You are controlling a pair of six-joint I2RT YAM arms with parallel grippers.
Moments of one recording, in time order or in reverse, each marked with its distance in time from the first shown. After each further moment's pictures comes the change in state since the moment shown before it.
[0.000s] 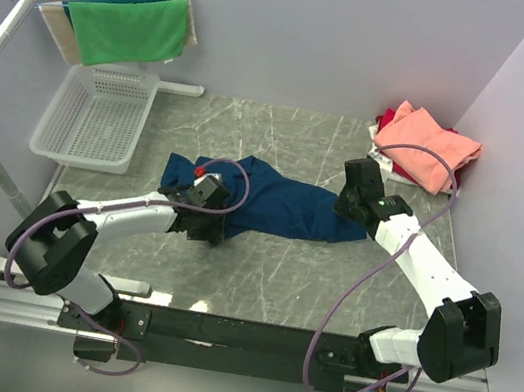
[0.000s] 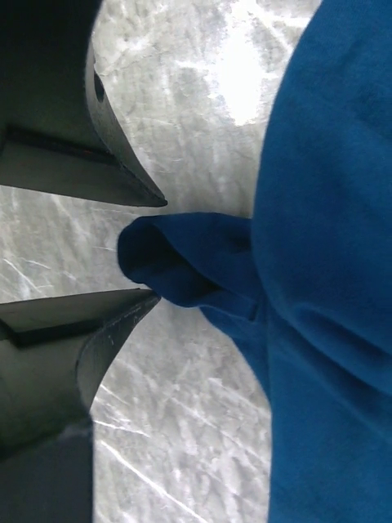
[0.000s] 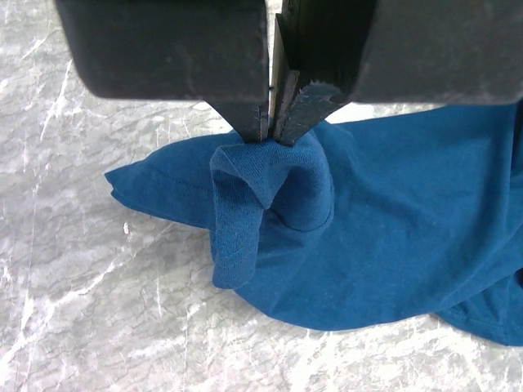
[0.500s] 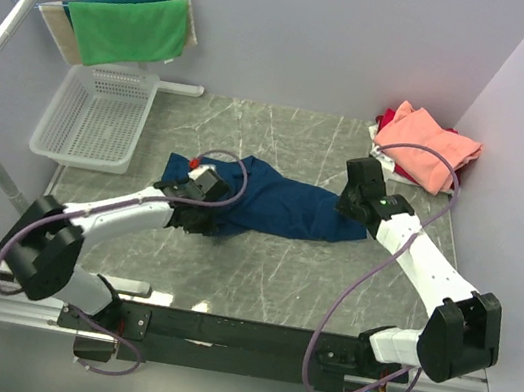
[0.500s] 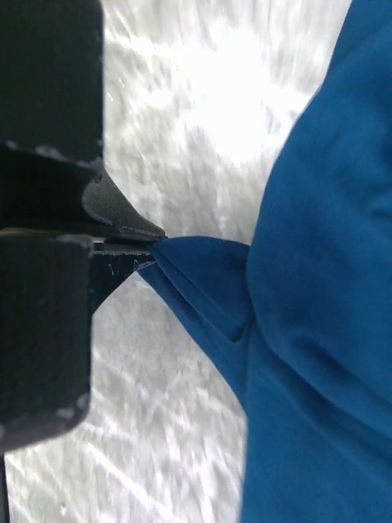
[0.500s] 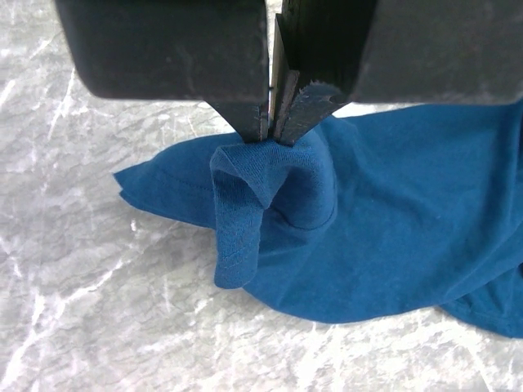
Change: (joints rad) left arm -0.001 -0.018 0.056 -0.105 -0.094 -0.022; right arm -0.010 0.000 0.006 -0.003 0.002 -0.007
